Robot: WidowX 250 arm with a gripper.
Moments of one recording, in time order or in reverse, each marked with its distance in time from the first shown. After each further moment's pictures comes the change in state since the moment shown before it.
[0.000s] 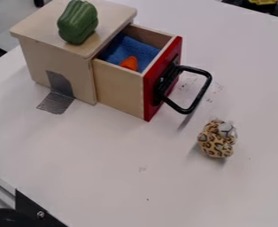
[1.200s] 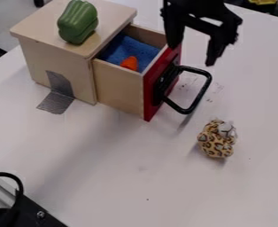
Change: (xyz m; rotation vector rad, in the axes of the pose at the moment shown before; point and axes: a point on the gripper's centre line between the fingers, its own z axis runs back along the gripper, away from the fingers) arm -0.016 -0.173 -0.066 -0.053 0.061 -0.240
